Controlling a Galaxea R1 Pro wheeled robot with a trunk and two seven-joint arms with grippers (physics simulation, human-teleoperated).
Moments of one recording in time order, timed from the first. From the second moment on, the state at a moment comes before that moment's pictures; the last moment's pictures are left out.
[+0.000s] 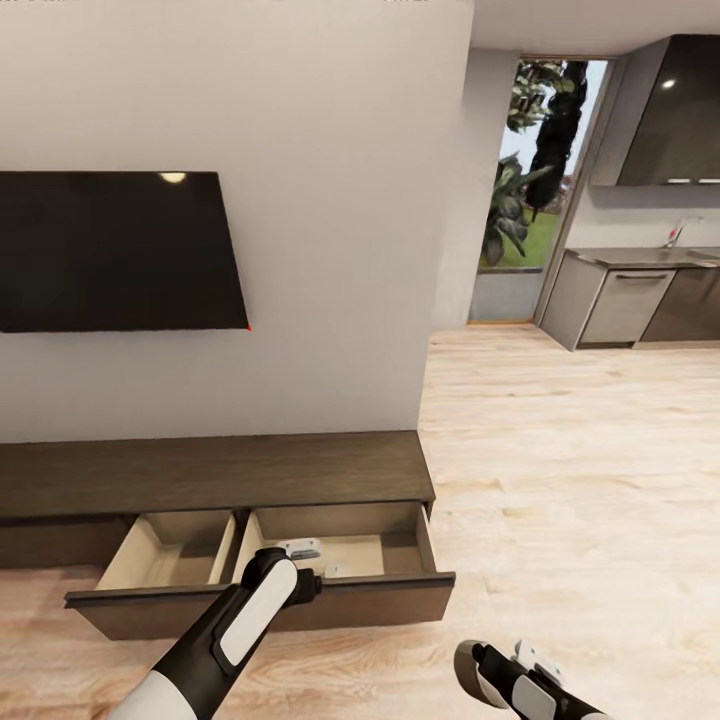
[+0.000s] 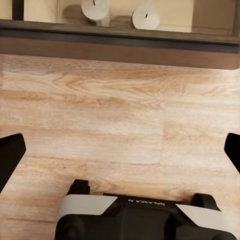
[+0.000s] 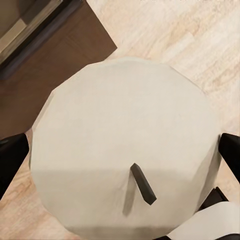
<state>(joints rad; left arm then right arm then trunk) -0.51 -0.03 -0.50 -1.06 0.93 0.77 0.84 -0.57 -0.05 0.59 -0.07 -1.24 -0.04 -0.04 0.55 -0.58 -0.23</state>
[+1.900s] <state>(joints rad) -0.50 0.09 -0.34 -1.16 0.94 0.92 0.84 -0.58 -0.05 0.60 -0.33 -1.14 0.30 -0.10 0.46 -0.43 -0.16</state>
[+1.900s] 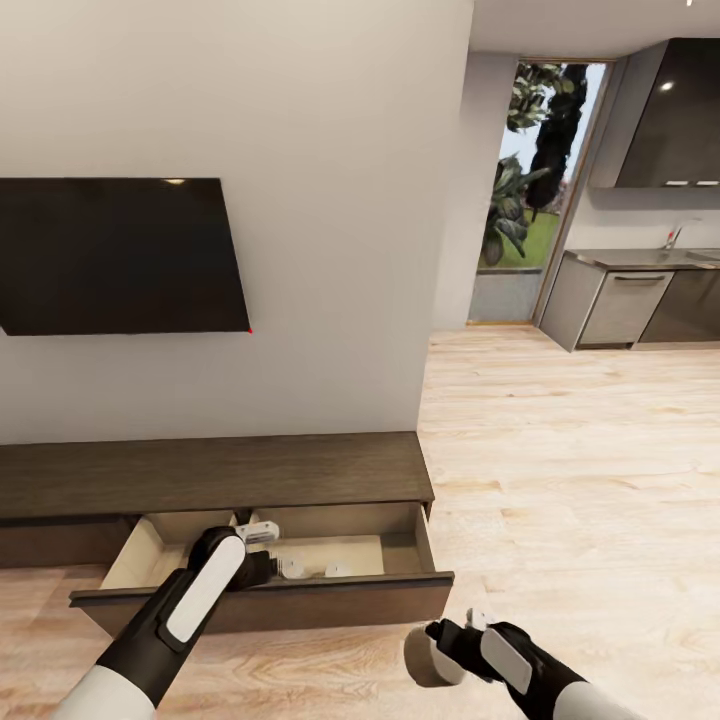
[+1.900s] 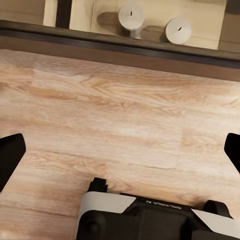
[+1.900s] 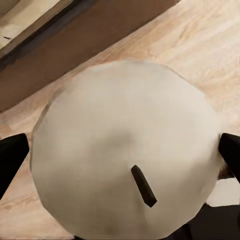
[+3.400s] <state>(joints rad) -0.47 0.16 -0.31 -1.45 1.09 0.98 0.84 -0.75 -0.04 0.59 -0.65 -1.12 0.49 -0.49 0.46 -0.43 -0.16</state>
